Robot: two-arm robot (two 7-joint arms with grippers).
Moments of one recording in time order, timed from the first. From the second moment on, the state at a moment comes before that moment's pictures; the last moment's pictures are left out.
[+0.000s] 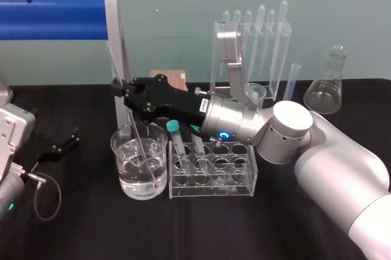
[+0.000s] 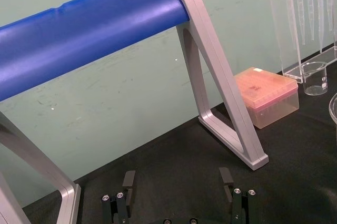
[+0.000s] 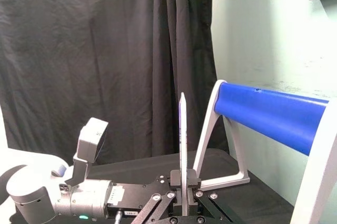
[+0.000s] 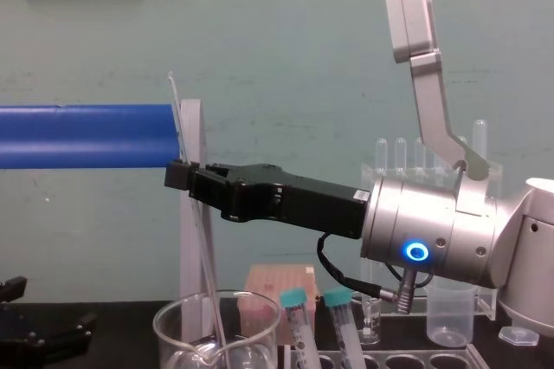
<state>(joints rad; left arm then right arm) -0.20 0.60 0.45 -1.41 -0.25 -0.12 0.03 0.69 0.16 -0.64 -0.97 0.64 -0.17 0.91</state>
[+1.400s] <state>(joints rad) -0.20 0.60 0.45 -1.41 -0.25 -0.12 0.03 0.67 0.17 -0.63 -1.03 0.63 -0.17 0.86</state>
